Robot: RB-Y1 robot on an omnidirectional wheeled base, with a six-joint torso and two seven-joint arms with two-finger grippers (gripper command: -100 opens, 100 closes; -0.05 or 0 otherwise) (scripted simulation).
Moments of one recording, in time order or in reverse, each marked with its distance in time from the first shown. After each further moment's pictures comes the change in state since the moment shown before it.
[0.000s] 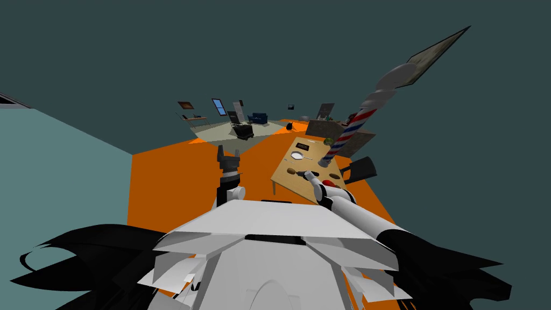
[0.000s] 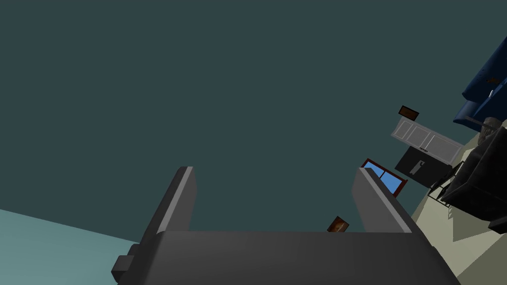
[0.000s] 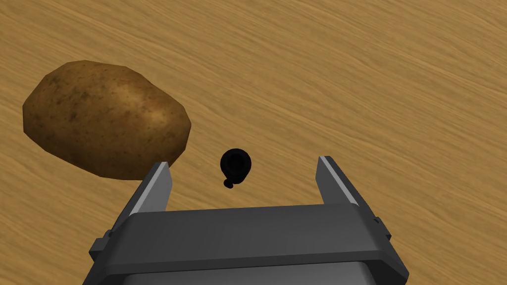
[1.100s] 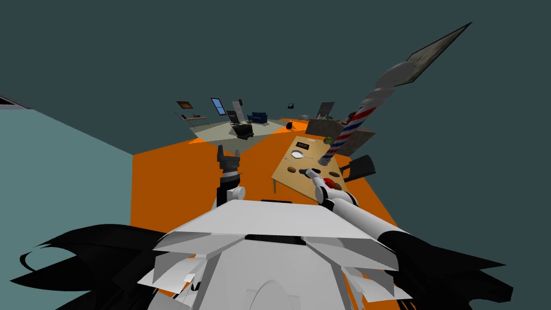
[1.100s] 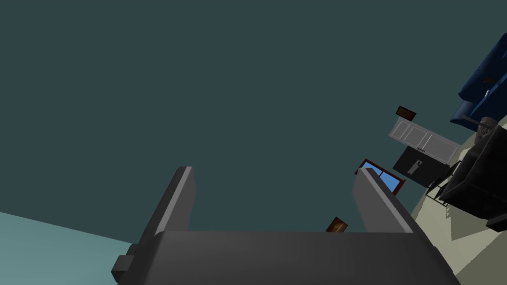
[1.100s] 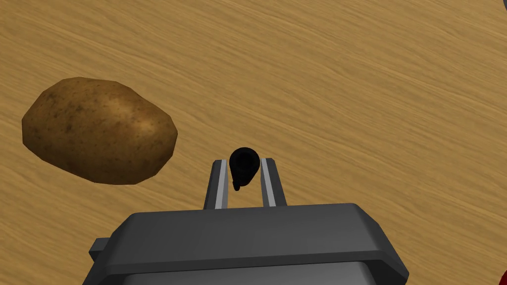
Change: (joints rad) left arm 0.000 0.000 0.000 0.000 0.000 0.000 0.000; right arm 0.038 -0.013 0.012 -0.160 0.150 0.061 -0.185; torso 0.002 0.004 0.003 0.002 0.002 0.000
